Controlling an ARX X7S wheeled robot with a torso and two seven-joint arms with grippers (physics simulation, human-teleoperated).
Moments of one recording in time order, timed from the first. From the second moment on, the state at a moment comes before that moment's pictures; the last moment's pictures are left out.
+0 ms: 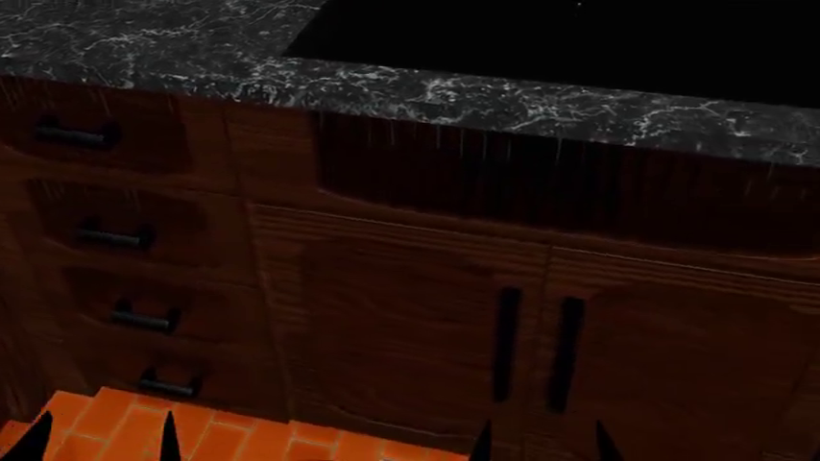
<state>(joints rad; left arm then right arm) -0.06 -0.28 0.31 -0.01 -0.20 0.09 -0.38 0.09 0.26 -0.34 -0.03 0.17 0.04 0.39</state>
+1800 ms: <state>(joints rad) -0.06 -0.30 0.33 -0.01 -0.21 0.10 -0.40 0.11 0.28 -0.38 0.00 0.22 0.00 0.37</state>
